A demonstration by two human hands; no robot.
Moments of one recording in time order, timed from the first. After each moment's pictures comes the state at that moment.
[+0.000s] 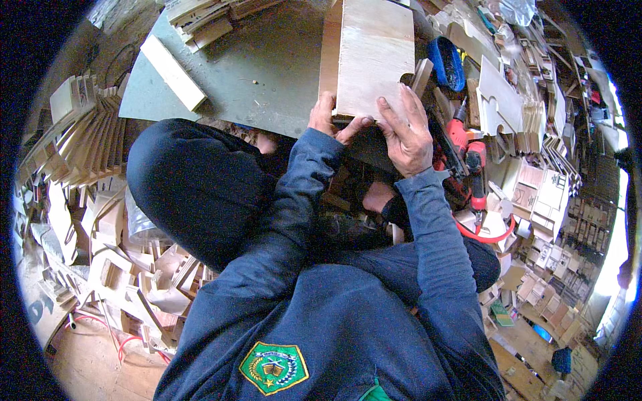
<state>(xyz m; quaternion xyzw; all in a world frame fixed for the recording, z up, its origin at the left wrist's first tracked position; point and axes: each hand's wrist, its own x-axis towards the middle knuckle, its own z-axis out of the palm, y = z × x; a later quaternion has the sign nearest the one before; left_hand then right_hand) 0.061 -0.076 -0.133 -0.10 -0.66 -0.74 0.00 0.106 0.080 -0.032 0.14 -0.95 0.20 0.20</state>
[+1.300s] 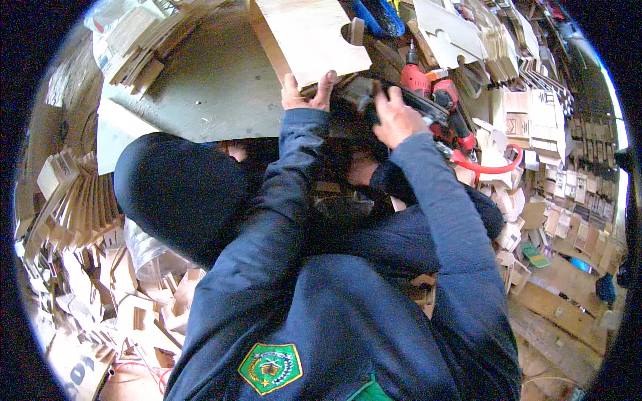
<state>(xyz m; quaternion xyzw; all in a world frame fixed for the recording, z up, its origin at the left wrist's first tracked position) 0.065 0.004 -0.141 -0.01 -0.62 -0.78 0.05 0.172 0.133 -0.019 -0.13 -0.98 0.00 -0.17</state>
